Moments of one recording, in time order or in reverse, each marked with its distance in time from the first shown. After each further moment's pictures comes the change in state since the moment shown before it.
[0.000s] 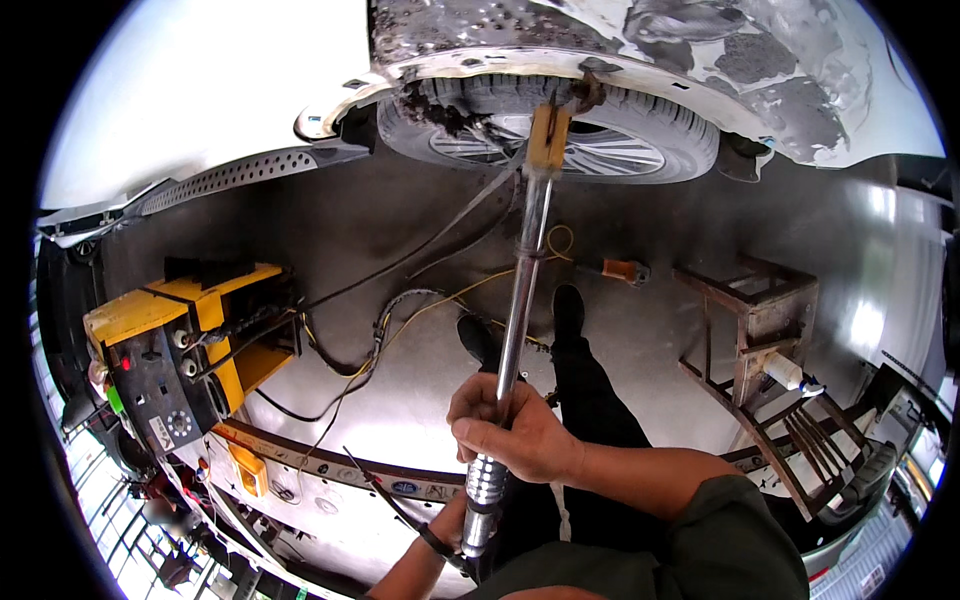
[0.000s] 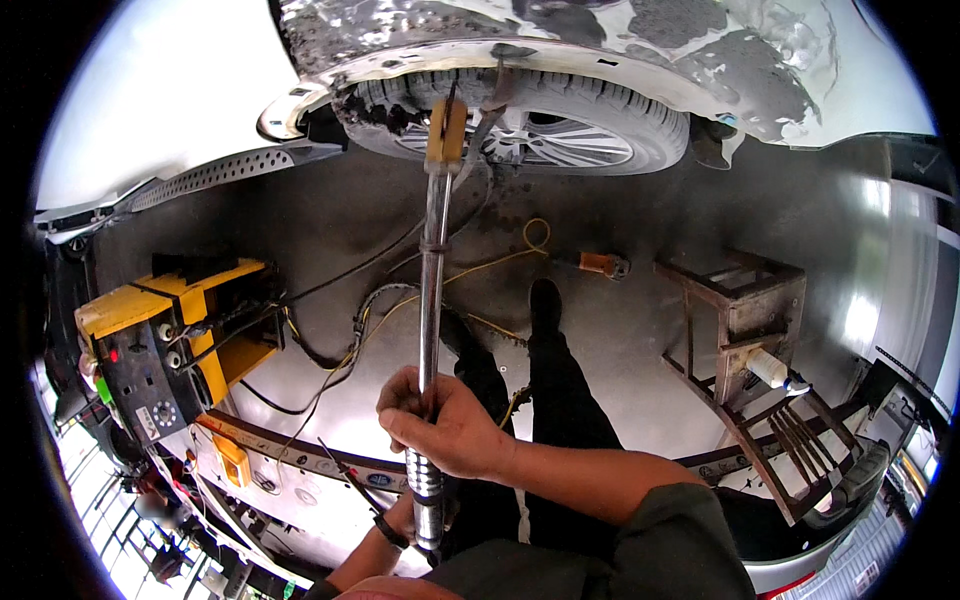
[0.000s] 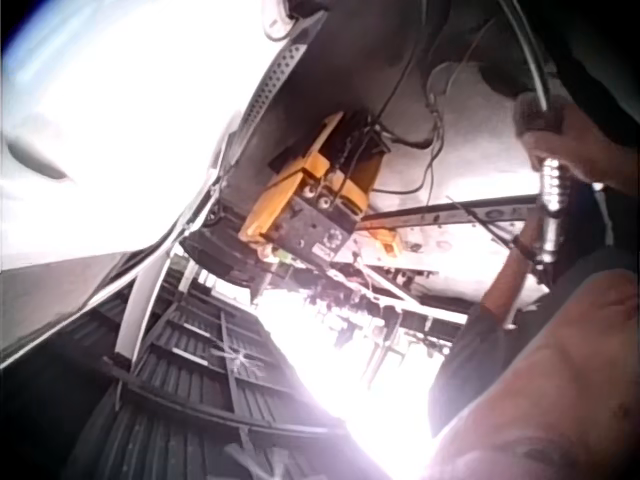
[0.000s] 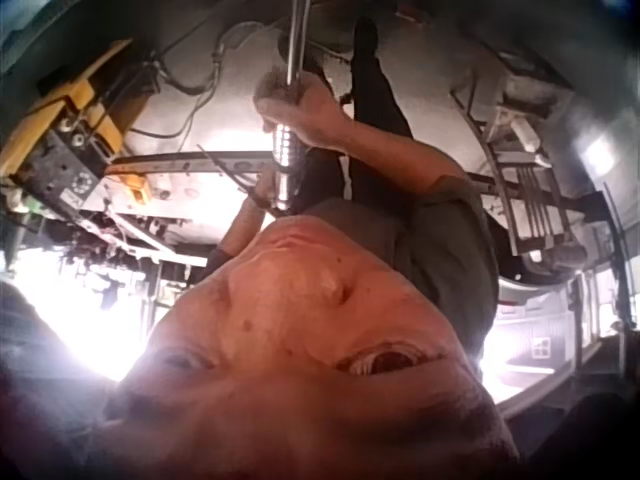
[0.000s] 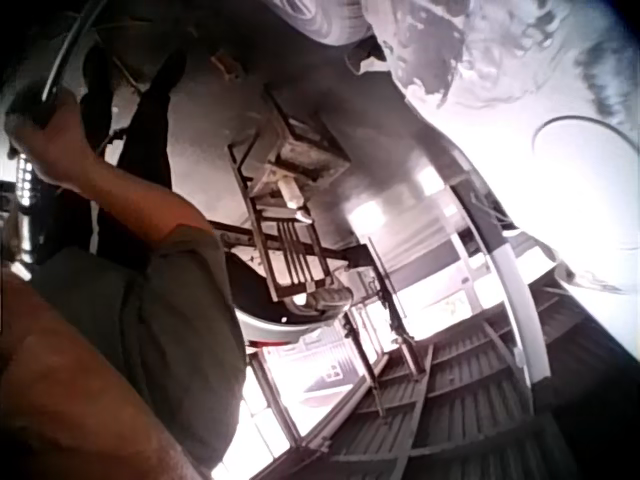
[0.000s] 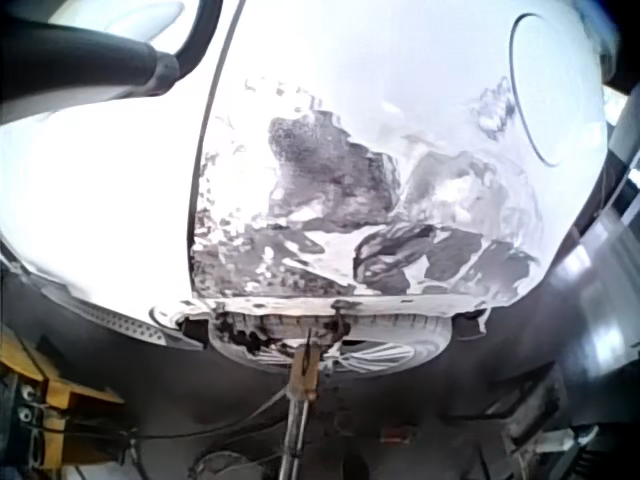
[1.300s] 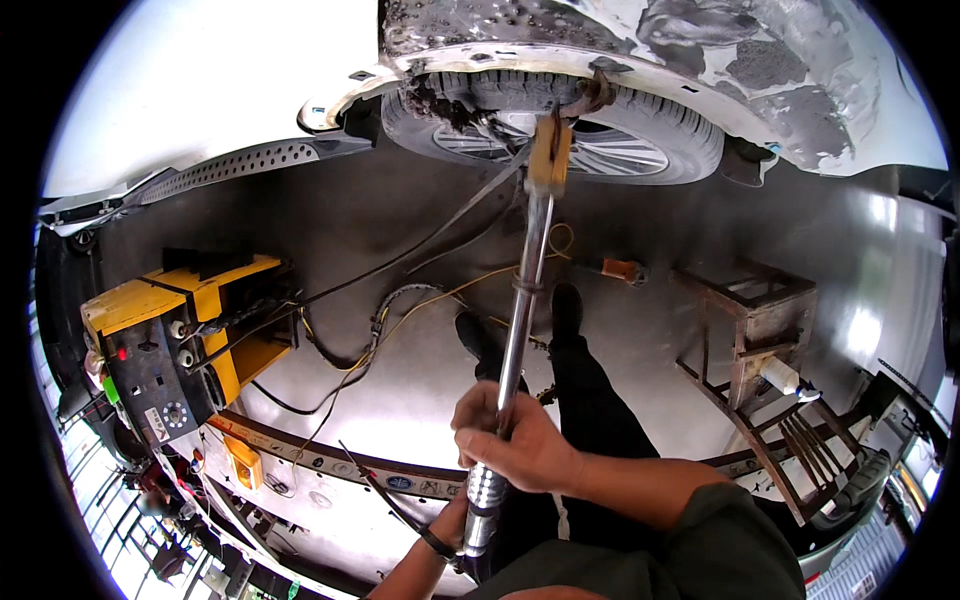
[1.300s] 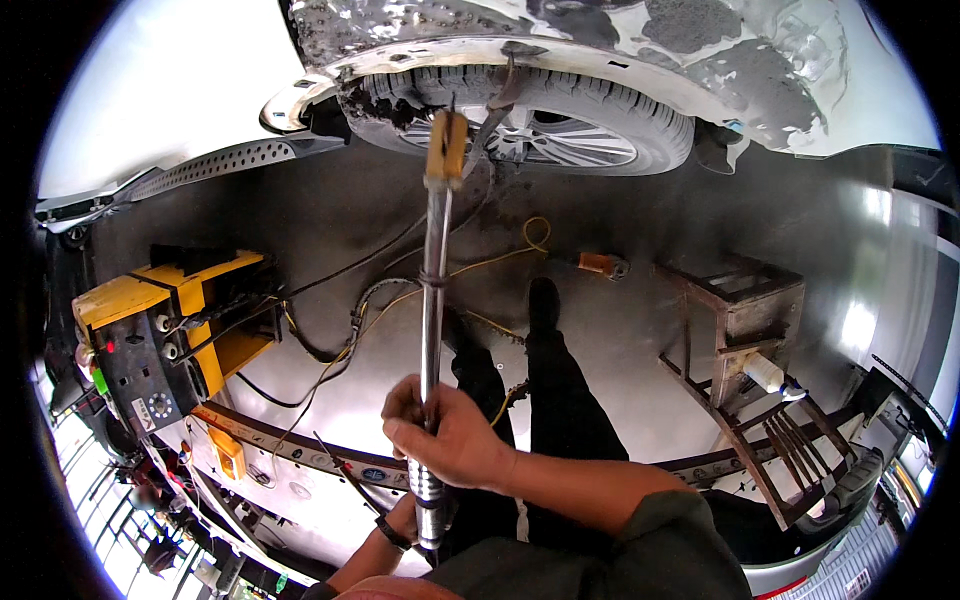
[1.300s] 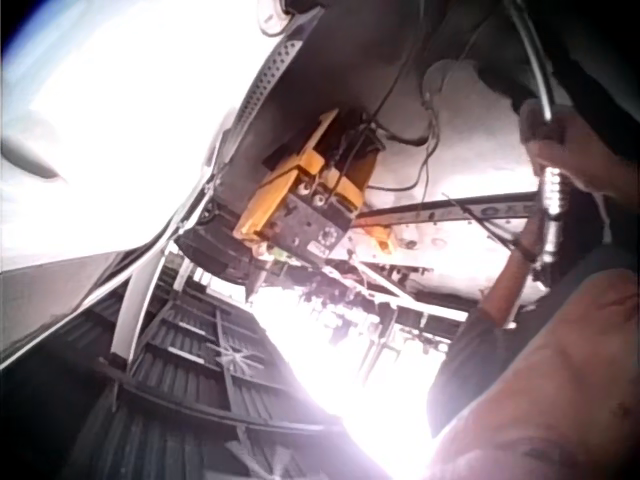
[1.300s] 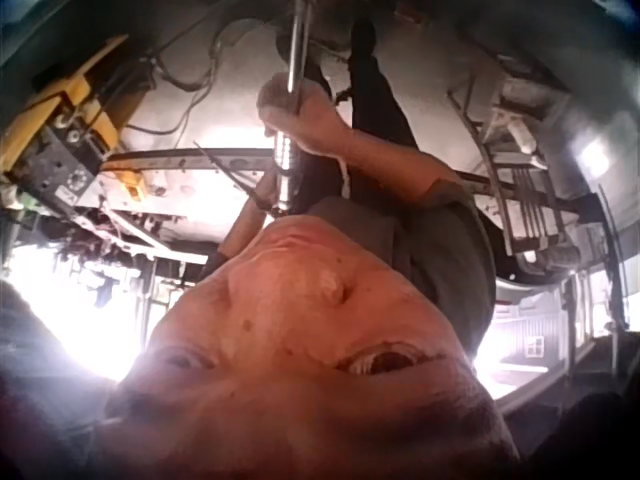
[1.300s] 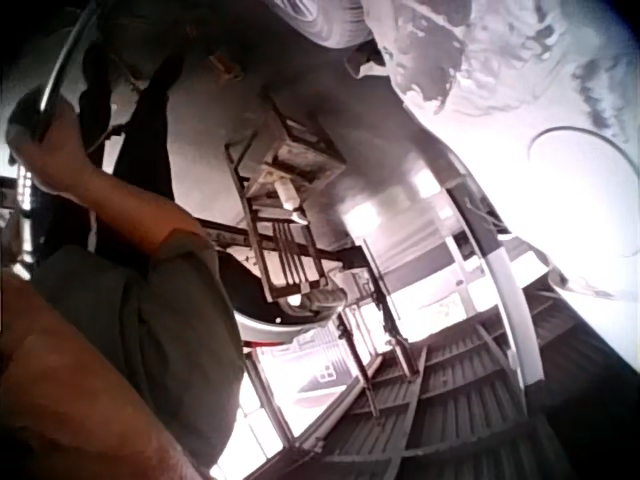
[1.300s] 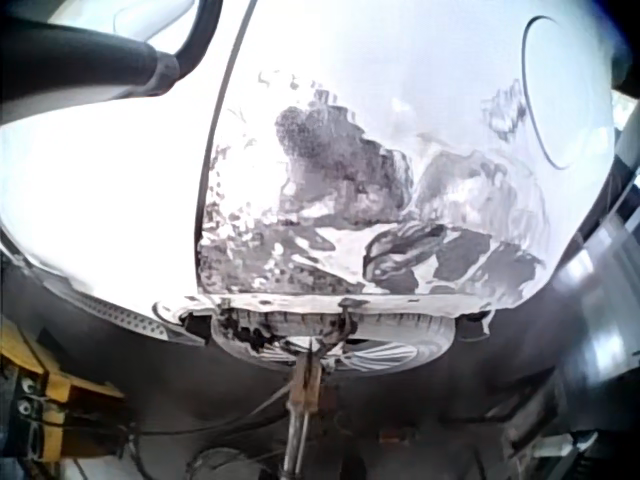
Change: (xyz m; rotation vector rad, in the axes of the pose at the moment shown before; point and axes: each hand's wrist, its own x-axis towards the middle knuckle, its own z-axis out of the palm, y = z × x) left_hand 0.000 -0.016 0.007 0.003 0.085 -0.002; right_hand -0.011 0.012 0.000 -0.058 -0.008 0.023
